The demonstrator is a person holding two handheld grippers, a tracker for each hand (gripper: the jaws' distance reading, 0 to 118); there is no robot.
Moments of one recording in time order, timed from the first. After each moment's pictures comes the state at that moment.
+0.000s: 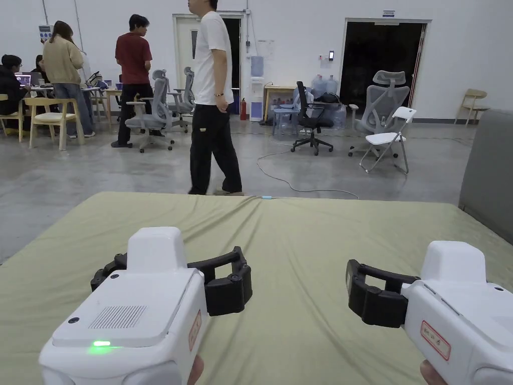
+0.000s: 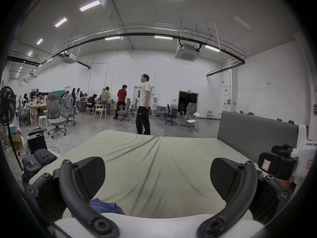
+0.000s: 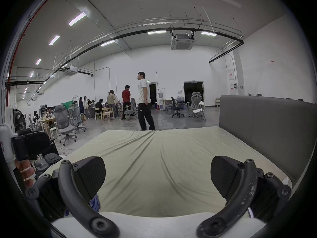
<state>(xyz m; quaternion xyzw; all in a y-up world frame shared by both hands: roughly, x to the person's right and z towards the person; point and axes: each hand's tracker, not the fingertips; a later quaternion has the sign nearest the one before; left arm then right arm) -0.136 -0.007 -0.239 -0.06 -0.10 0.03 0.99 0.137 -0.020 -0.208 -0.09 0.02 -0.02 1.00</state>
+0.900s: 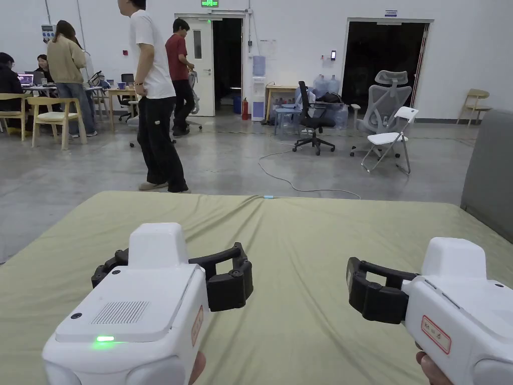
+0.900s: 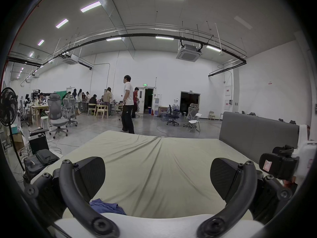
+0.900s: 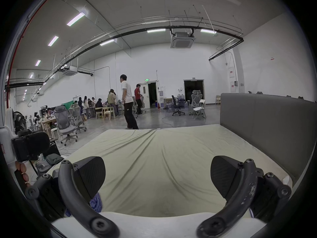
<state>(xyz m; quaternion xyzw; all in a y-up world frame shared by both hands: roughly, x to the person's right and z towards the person) -0.137 -0.005 -0.237 -0.05 -0.09 0.03 0.99 0.136 -0.017 -0.209 -0.10 0.02 -0.03 0.99</state>
